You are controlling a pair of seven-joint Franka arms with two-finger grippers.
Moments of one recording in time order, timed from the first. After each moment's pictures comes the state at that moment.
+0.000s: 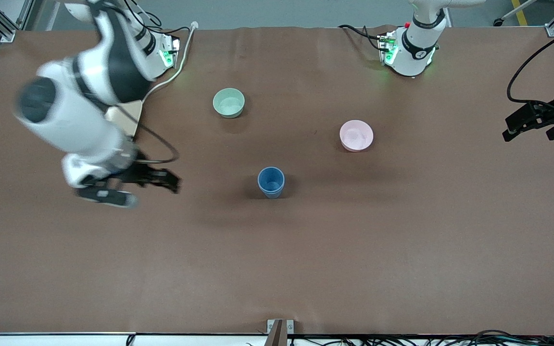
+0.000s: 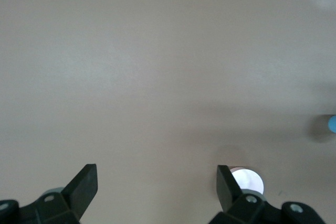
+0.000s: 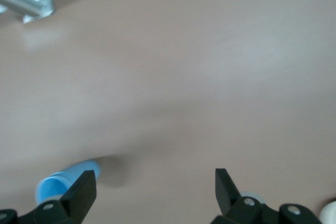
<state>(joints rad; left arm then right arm) -0.04 -0.02 0.01 -1.59 -0.02 1.67 -0.05 0.54 0.25 -0.34 -1.56 0.19 1.91 0.38</state>
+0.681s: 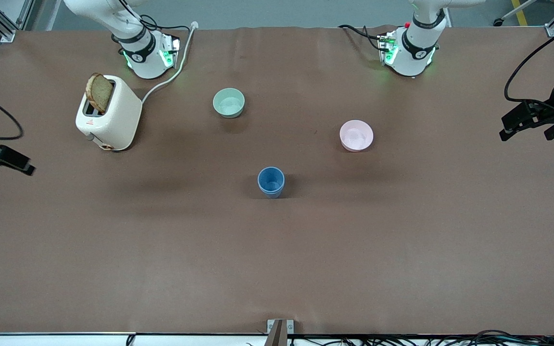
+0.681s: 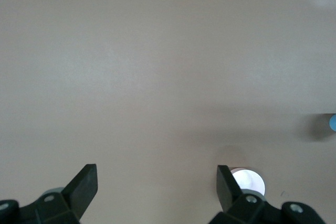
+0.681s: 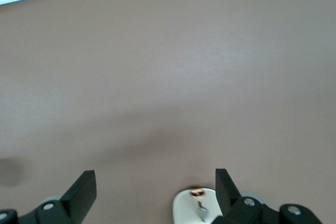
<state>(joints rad) -0.04 -0.02 -0.01 -1.58 -0.01 1.67 -0.05 0.24 0.12 -0.42 -1.52 0.08 1.70 0.01</state>
